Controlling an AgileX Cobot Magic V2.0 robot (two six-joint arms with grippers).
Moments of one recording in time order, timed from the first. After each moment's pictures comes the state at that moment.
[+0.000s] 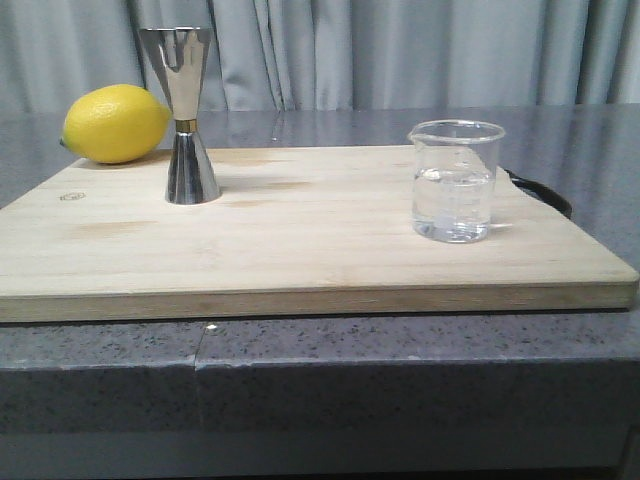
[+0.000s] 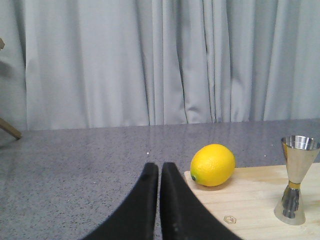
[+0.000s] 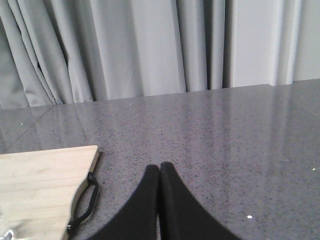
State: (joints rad) left arm -0.12 0.08 -0.38 -0.04 0.32 0.03; right arm -0.02 0.07 -0.34 -0.08 0.34 0.12
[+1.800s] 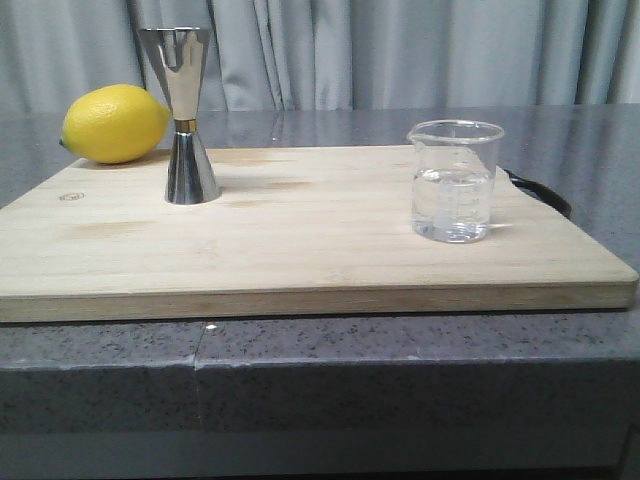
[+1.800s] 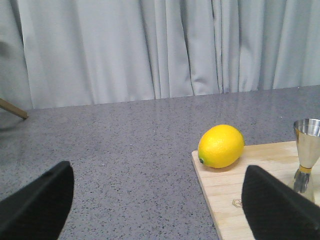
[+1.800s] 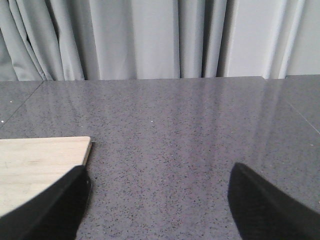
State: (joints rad) left arm -0.12 0.25 -0.53 0.00 0.43 0.03; right arm -0.02 0.29 -0.59 -0.06 0.50 0.03
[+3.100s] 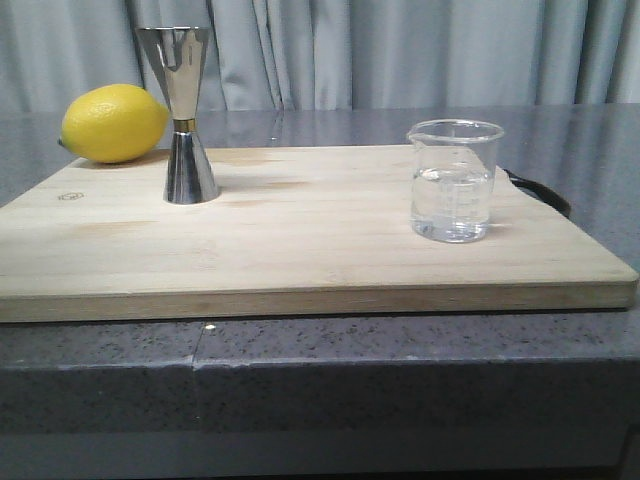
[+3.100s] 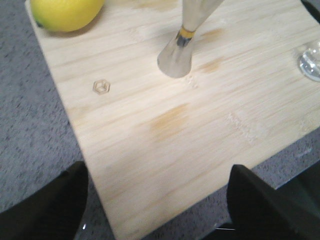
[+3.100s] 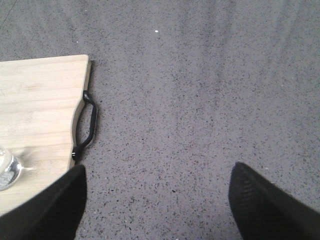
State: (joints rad) left arm -0.12 0.91 -0.79 -0.60 0.86 0.55; right arm -0.02 0.52 -0.75 0.02 0.81 0.03
